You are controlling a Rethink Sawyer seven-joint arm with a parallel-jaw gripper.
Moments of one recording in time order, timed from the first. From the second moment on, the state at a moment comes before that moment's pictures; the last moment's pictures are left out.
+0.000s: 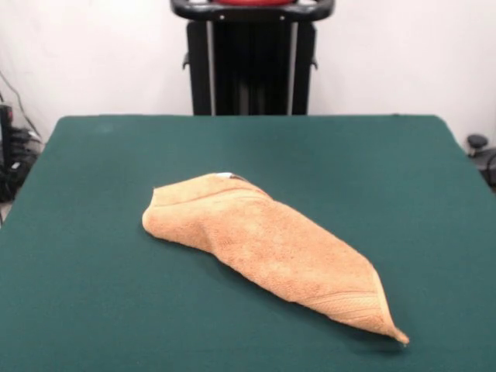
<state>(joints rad) -0.49 -1.45 0.03 2.38 0.13 0.48 1.56</state>
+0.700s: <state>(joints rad) -0.70 -1.27 0.19 2.58 -0.02 0.12 1.54</state>
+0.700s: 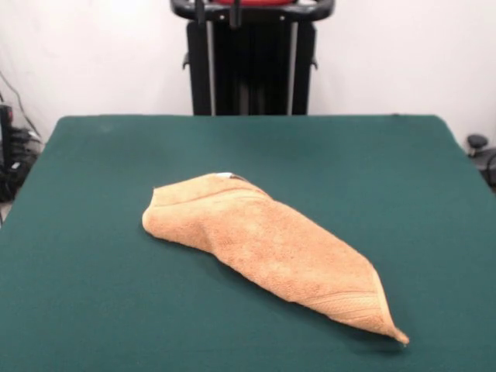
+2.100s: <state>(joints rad) -0.70 -1.18 0.30 2.67 -0.15 -0.01 1.56</state>
